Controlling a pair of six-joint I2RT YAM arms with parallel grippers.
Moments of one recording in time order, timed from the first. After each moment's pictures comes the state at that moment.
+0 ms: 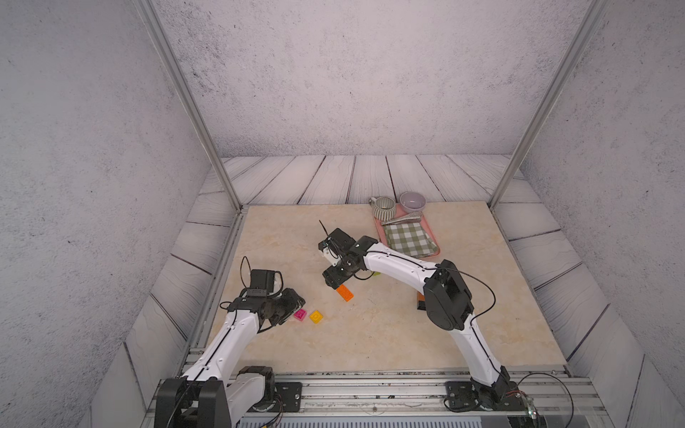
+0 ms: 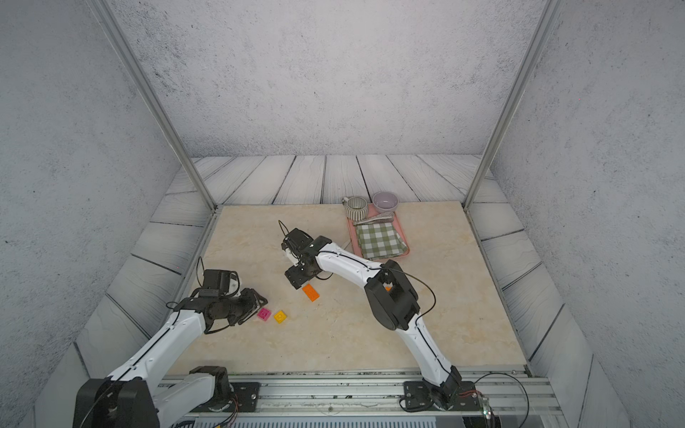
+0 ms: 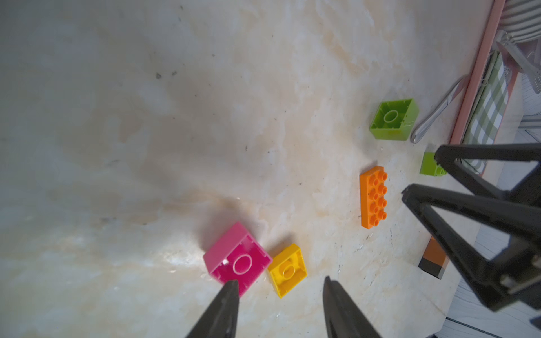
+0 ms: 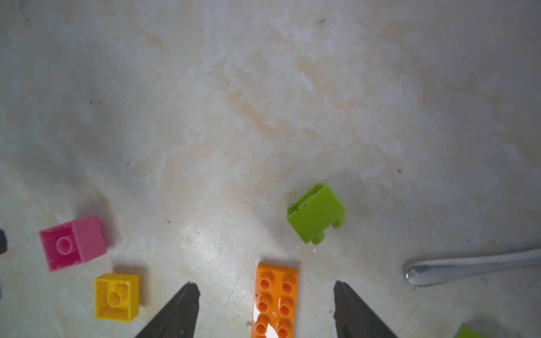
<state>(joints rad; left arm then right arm) -0.07 1.07 0.54 -0.55 0.39 -0.66 0.87 2.29 1.99 -0.84 -0.12 0.04</state>
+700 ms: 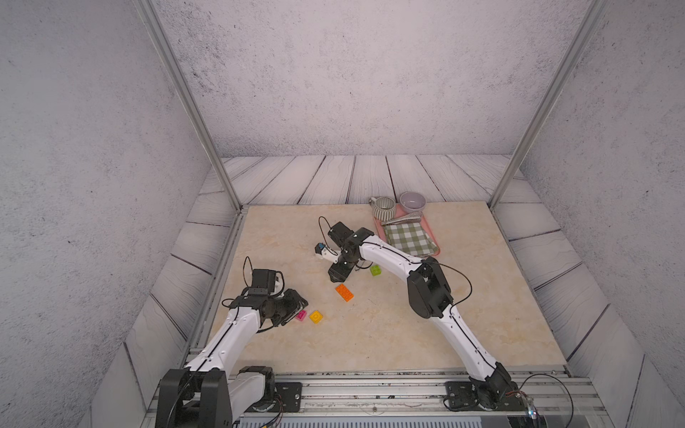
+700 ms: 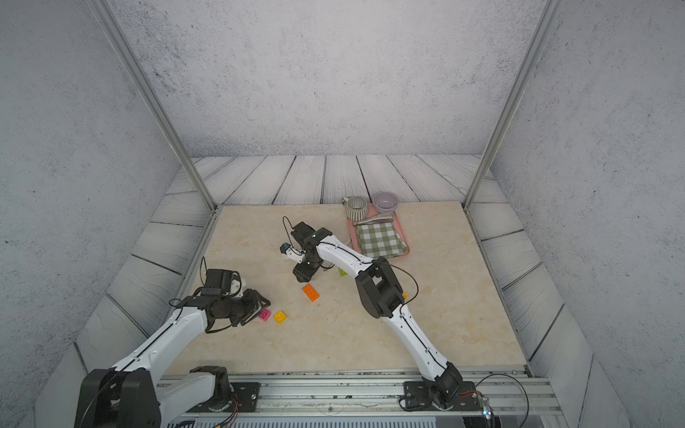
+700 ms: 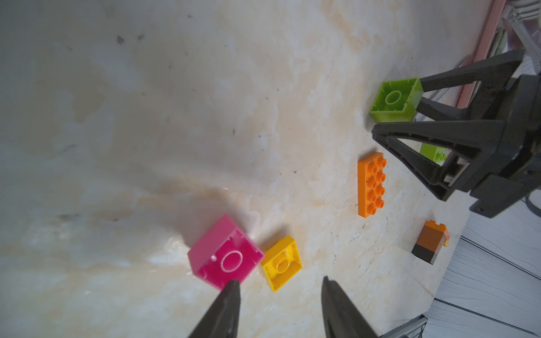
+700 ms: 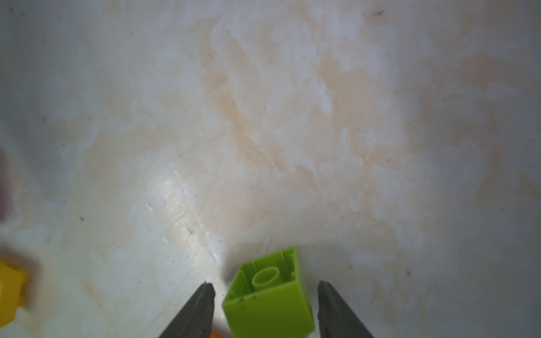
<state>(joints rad) -0.07 1.10 0.54 -0.54 0.44 -0.66 0.79 2.57 2.34 -1.01 -0.26 -0.32</state>
